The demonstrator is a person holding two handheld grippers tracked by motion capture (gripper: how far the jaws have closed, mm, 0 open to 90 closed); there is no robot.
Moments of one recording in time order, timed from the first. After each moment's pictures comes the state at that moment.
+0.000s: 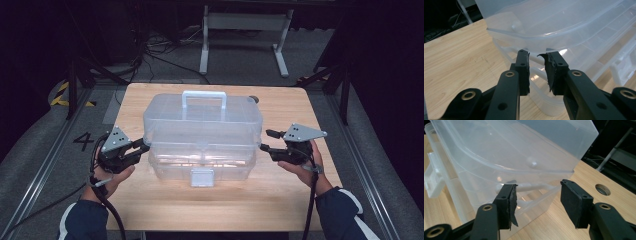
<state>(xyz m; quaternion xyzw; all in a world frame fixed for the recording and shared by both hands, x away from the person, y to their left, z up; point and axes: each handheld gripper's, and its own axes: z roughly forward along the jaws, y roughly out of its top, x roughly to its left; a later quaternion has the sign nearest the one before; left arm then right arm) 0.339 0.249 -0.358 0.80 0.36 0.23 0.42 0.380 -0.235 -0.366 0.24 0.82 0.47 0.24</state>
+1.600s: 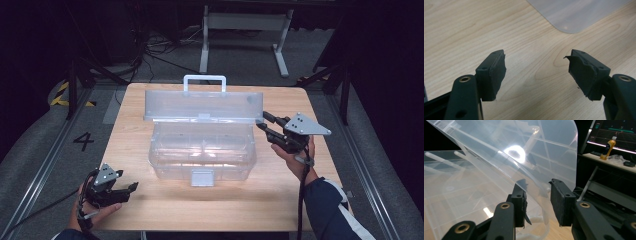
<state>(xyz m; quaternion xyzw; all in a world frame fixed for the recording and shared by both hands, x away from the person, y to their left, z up) 0.293 0.300 -0.457 0.82 0.43 0.19 0.33 0.391 -0.218 -0.346 0.24 0.72 0.56 0.32</state>
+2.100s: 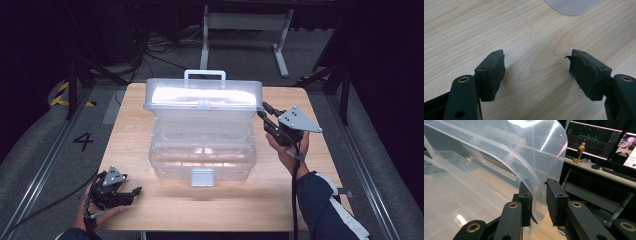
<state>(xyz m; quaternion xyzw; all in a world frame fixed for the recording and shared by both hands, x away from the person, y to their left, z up) 0.299 0.294 -0.475 0.84 0.42 0.17 0.31 0.399 -0.200 -0.337 0.28 0.69 0.53 0.40</state>
